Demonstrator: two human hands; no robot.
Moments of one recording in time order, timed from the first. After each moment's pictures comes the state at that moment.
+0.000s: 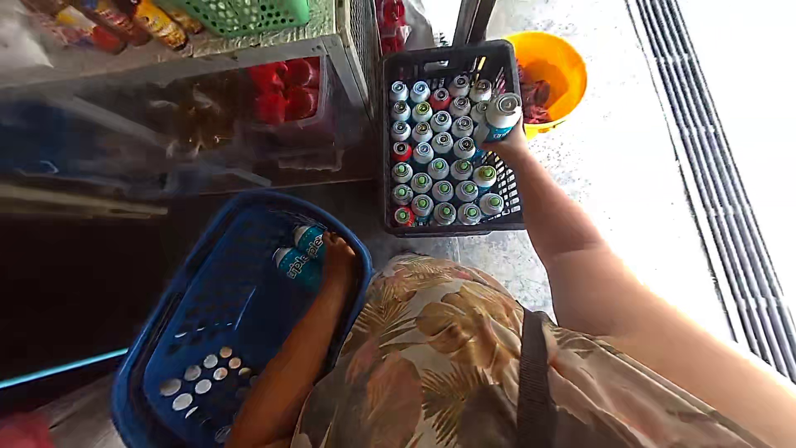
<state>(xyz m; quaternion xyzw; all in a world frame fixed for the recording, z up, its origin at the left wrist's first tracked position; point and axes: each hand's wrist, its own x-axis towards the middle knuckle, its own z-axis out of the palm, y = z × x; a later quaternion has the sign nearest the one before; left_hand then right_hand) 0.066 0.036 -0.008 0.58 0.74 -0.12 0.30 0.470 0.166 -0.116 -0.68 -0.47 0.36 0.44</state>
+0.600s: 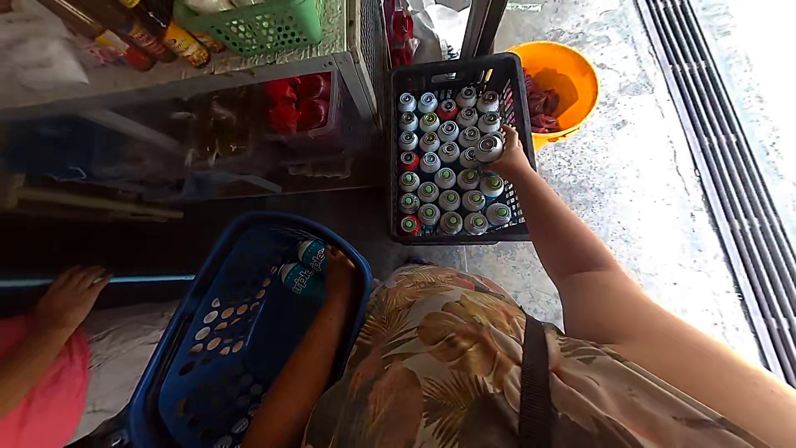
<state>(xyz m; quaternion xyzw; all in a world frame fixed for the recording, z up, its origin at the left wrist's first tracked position) 0.059 0.029 -0.009 0.59 0.75 -0.11 0.28 0.453 0.163 -0.100 -0.77 -0.47 0.35 0.24</state>
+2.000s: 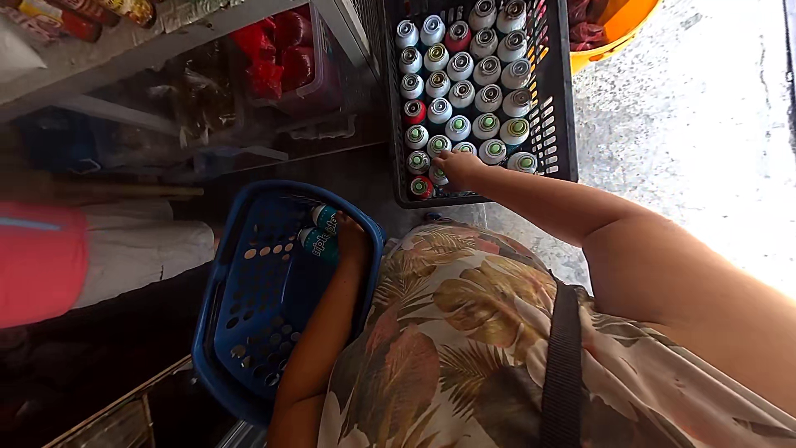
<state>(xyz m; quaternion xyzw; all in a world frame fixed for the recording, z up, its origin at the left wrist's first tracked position) 0.057 0.041 -0.034 0.58 0.75 -0.04 0.30 0.323 0.122 -0.148 -0.54 -0.76 0.35 -0.11</state>
